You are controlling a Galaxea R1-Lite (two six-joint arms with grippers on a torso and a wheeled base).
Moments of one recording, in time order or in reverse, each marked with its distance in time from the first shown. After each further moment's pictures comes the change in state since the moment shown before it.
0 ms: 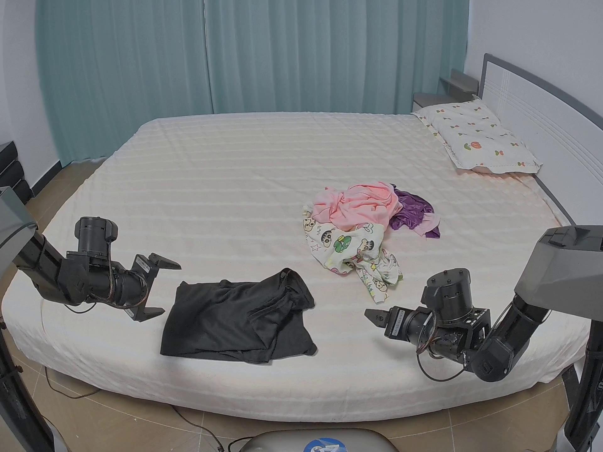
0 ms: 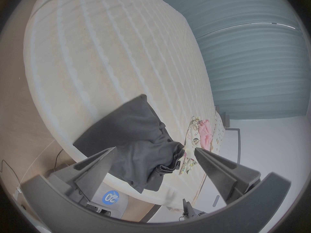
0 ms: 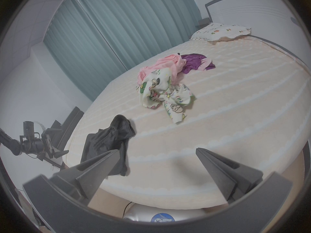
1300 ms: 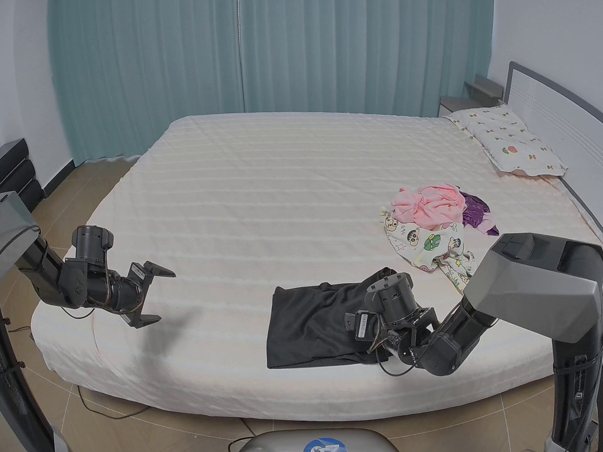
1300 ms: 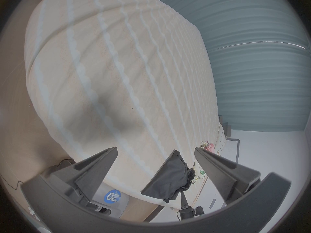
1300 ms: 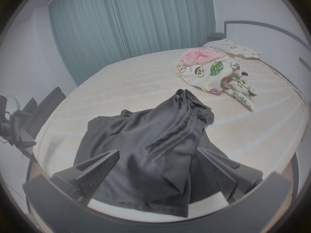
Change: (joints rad) left arm 0.034 0.046 0.008 -0.002 -0.040 0.004; right arm 0.066 0.180 -0.298 0.252 -0.281 -0.114
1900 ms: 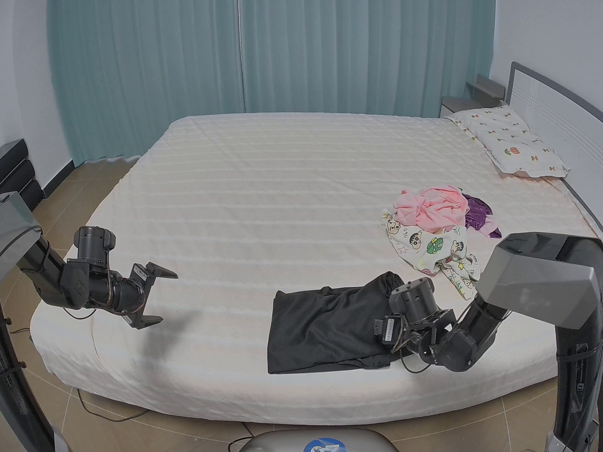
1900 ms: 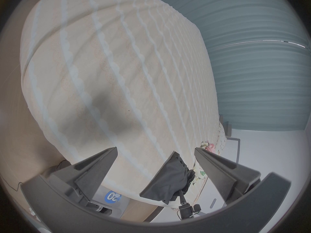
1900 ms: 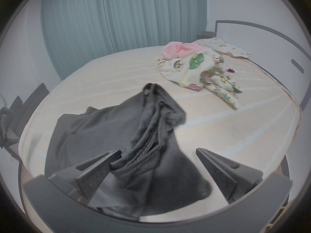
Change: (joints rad) left arm -0.002 0.005 0.000 -0.002 0.000 0.005; right arm -0.099 -0.018 0.123 -0.008 -0.006 -0.007
